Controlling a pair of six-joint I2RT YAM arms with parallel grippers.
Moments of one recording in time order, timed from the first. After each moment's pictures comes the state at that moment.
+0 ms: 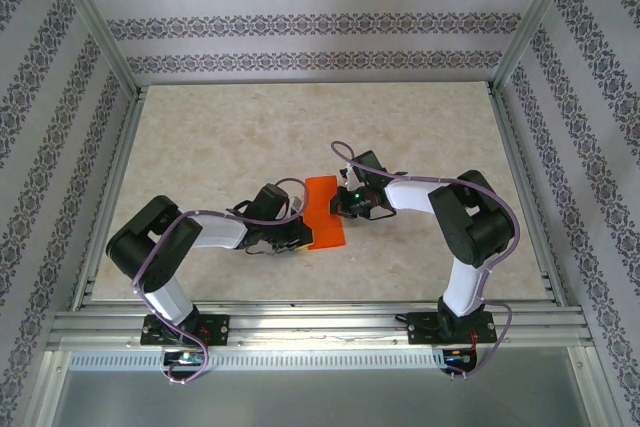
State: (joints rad) left arm -0.62 1.67 0.62 0.14 0.55 -0.92; right arm 0.50 1.83 0.93 -0.17 -0.49 0.63
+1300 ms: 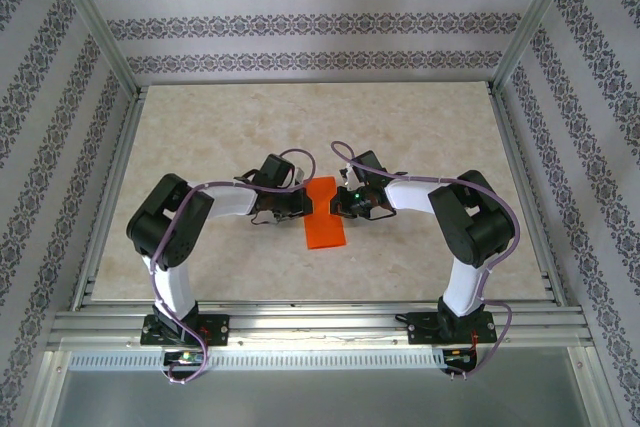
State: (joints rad) left arm -0.51 1.85 0.94 -0.08 0.45 -0.69; right arm 0.50 1.83 0.93 -0.17 -0.49 0.63
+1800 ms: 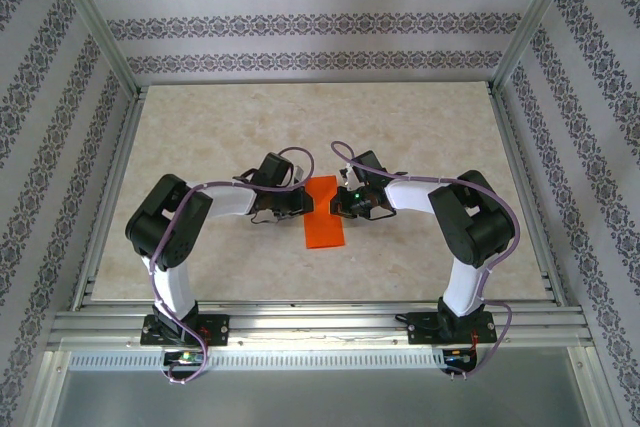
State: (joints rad) left arm -0.50 1.84 0.95 -0.08 0.46 -0.71; right arm 0.50 1.83 0.93 -0.17 -0.49 0.63
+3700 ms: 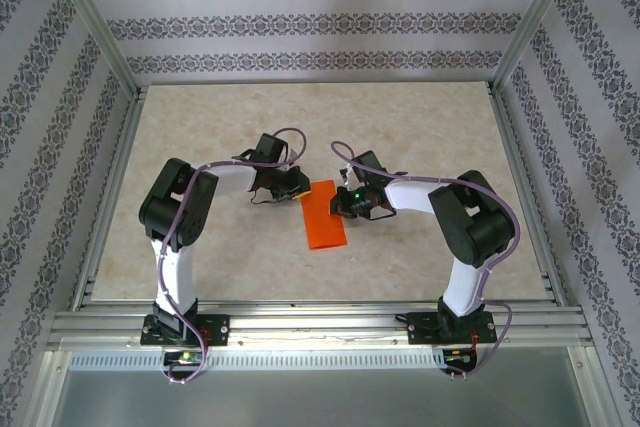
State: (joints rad) left arm -0.39 2.00 1.14 -0.14 0.54 -0.76; right arm 0.50 1.83 0.93 -0.17 -0.49 0.62
